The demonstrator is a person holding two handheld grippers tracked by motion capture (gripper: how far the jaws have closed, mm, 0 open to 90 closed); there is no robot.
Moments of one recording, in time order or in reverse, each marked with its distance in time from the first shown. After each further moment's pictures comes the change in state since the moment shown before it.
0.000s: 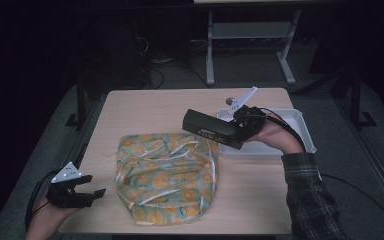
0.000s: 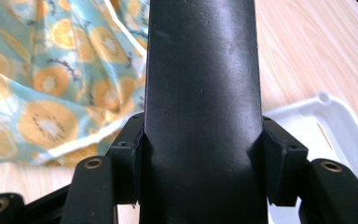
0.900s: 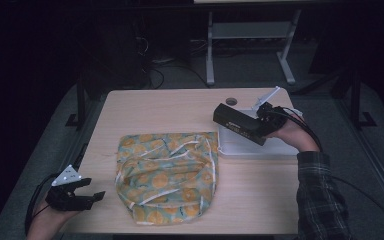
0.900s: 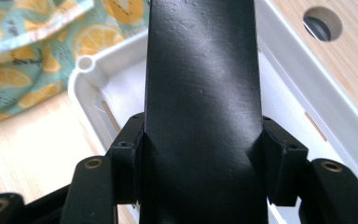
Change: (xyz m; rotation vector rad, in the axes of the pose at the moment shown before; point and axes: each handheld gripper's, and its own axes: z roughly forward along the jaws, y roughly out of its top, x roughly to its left) left arm -0.003 -0.006 0.001 0.009 0.010 -0.007; right arm -0.051 -0.064 -0.004 0.101 -0.141 0.205
